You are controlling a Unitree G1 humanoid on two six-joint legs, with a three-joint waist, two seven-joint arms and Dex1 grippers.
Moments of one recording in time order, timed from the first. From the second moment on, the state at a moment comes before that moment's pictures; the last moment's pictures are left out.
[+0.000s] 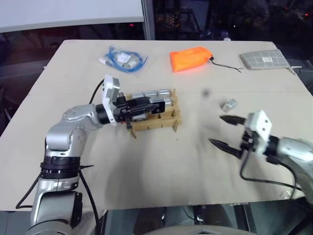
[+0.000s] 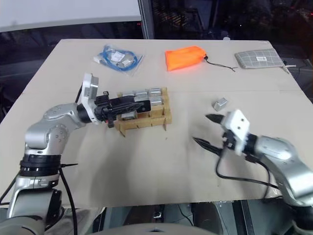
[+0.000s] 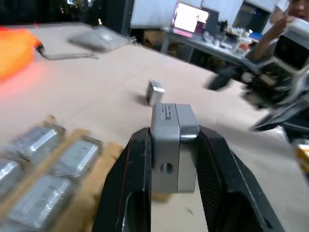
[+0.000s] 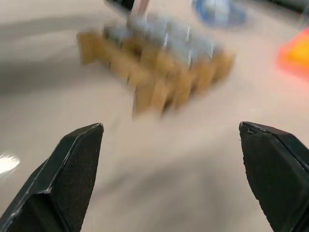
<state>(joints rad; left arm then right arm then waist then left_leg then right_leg) -0.52 0.64 0.09 0.07 -0.60 0.47 -1.14 0.05 -0.80 -0.16 -0.55 0.64 0.49 0.81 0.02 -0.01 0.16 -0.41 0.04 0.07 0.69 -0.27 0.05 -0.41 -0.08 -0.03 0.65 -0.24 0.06</state>
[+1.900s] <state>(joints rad) -0.57 0.78 0.06 0.16 -0.42 0.27 -1.35 0.01 -0.77 -0.30 -0.46 0.71 0.55 0.57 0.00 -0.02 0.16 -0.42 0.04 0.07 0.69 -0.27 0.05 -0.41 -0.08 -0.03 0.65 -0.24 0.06</state>
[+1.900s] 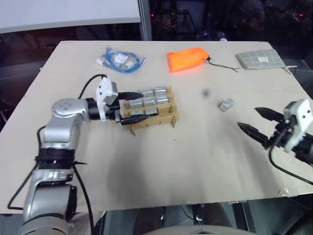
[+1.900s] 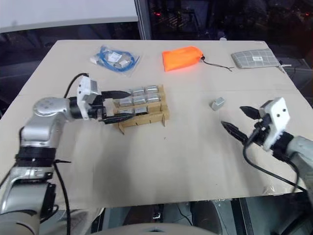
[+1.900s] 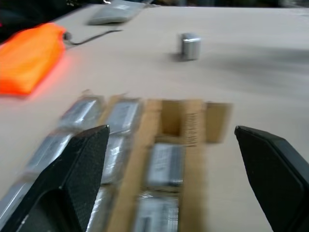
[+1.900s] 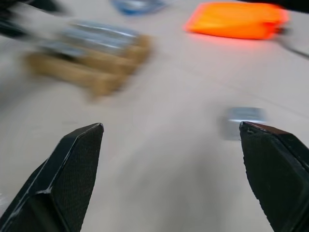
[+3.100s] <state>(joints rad) -0.13 1.09 0.32 -0.33 -0.58 0.51 -1.36 -1.18 -0.67 0.47 1.23 -0.49 -0.74 0.86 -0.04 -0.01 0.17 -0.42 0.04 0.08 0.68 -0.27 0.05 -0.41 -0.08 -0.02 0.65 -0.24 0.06</state>
